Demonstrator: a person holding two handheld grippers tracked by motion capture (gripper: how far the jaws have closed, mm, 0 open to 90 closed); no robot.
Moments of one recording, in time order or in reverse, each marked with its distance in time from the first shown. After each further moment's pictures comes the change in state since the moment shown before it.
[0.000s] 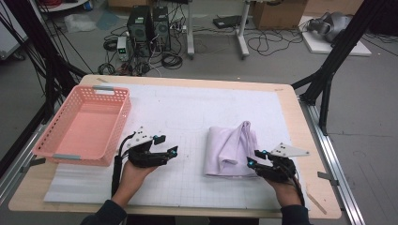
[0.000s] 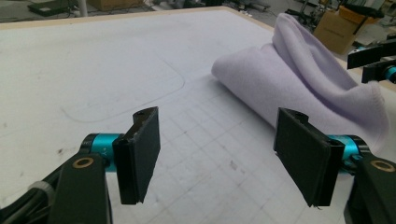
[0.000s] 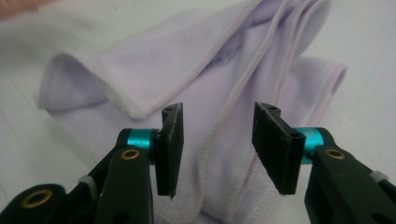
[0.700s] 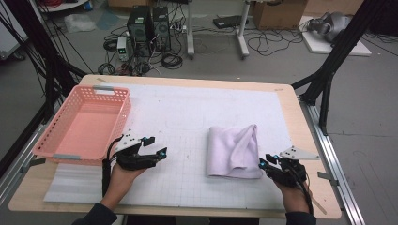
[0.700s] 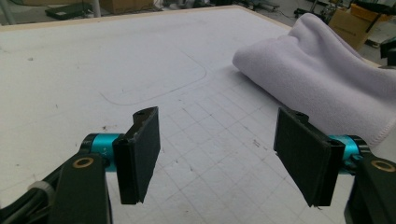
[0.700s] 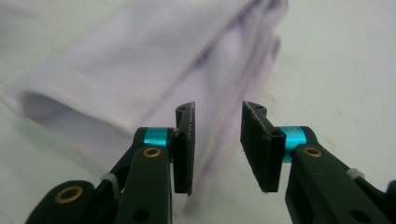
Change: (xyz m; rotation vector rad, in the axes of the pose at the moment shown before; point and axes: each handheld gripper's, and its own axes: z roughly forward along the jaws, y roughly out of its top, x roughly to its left) left arm 0.015 -0.009 -0.021 -0.010 0.034 0.011; right arm 0.002 0.001 -0.029 0.042 -0.163 0.075
